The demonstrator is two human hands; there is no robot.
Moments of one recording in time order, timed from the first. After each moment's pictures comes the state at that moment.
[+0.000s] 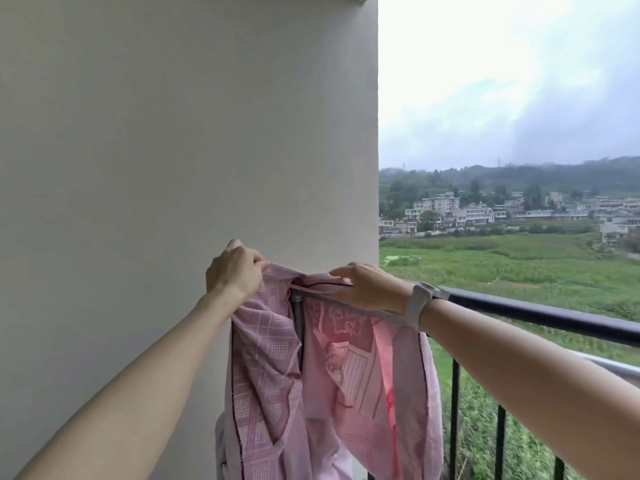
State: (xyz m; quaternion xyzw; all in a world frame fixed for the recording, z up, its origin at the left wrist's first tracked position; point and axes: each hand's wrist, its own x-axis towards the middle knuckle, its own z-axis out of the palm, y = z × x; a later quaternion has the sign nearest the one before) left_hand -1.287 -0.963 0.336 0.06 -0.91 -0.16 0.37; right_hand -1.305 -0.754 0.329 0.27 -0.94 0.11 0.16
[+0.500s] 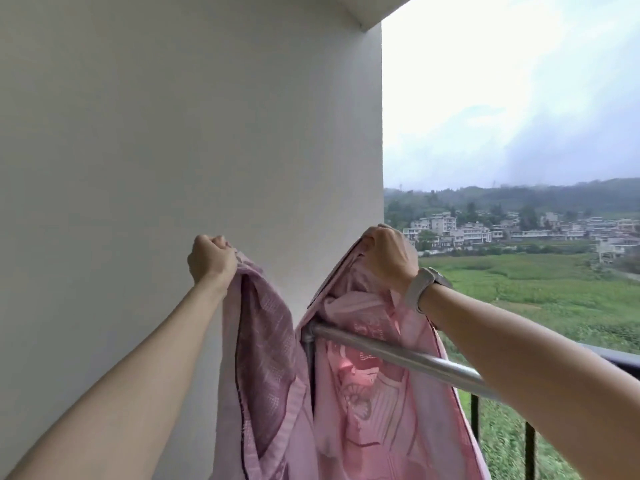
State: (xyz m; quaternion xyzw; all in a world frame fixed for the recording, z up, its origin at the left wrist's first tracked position) left_hand -1.344 -1.000 0.393 0.15 -0.72 -0.47 0.49; right_hand -1.372 -0.766 0.393 0.14 -0.85 0.24 0.45
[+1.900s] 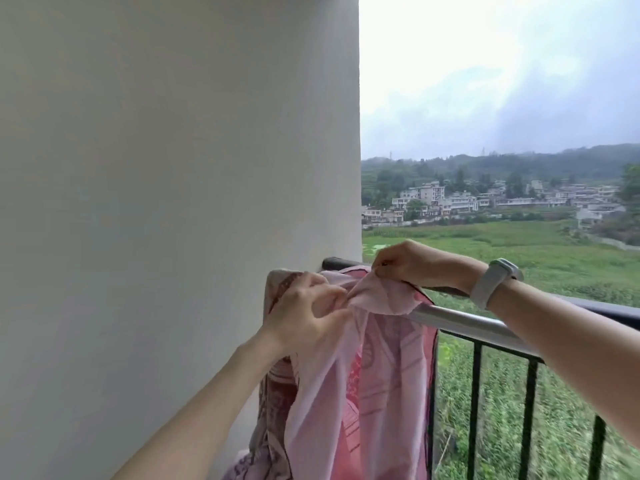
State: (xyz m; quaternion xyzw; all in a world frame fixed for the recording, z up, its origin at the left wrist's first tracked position) left_hand -1.262 -0.862 0.269 -0.26 -0.87 -0.32 0.26; right_hand -1.279 -0.655 0.343 0.27 -0.93 0.21 0.12
